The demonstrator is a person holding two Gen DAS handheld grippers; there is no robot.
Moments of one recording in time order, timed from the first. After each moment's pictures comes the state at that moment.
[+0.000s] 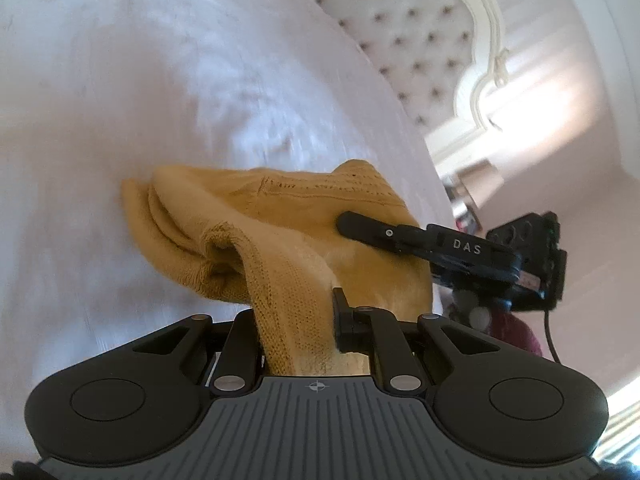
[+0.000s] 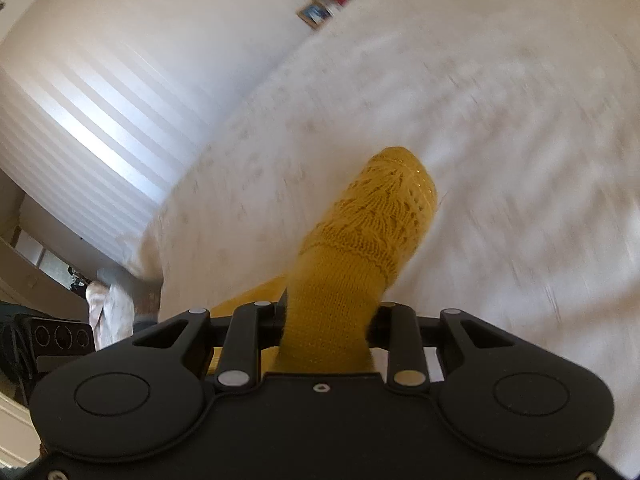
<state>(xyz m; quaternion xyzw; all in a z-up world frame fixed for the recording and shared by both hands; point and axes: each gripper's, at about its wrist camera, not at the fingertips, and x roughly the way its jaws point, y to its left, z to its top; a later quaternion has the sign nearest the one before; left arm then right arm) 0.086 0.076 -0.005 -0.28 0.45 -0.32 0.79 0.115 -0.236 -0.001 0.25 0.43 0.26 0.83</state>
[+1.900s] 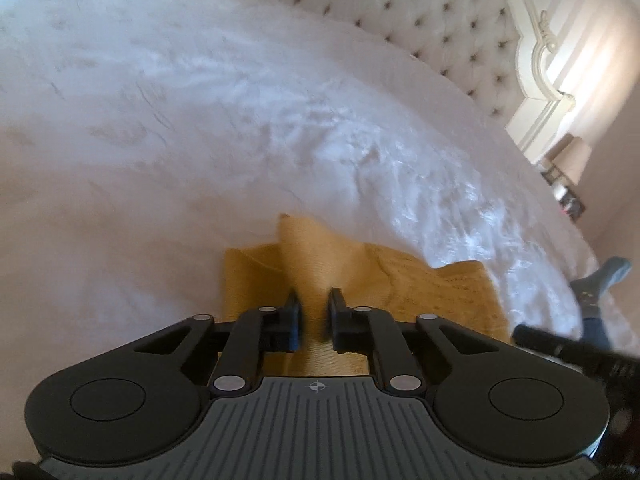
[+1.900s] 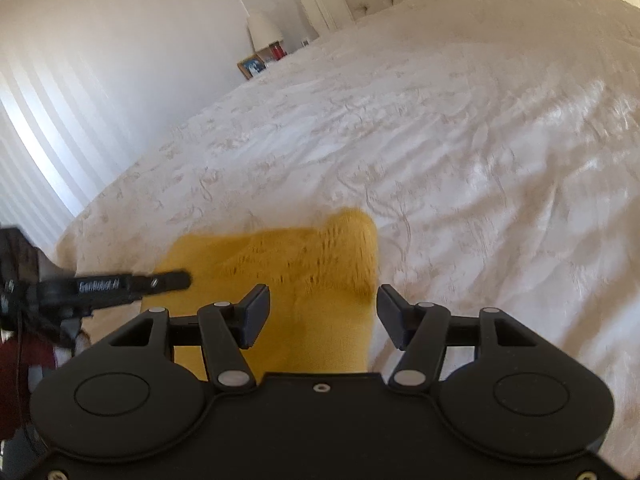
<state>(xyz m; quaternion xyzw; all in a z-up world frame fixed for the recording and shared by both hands) 0.088 0.057 -0.043 -0.12 0.39 -0.20 0.89 0.011 -0.259 -0.037 0.18 0.33 0.13 0.92</state>
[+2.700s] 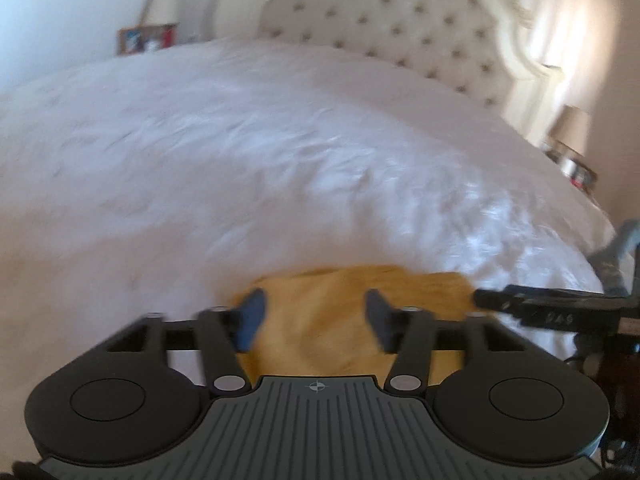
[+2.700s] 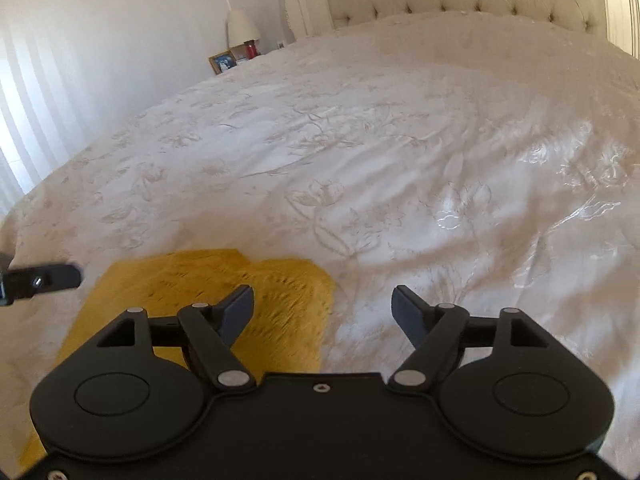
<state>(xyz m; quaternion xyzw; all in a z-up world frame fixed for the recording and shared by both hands) 0.076 0.036 -0.015 -0.03 0.34 -0.21 0.92 0.045 -0.252 -0.056 0.11 0.33 0.07 0.93</state>
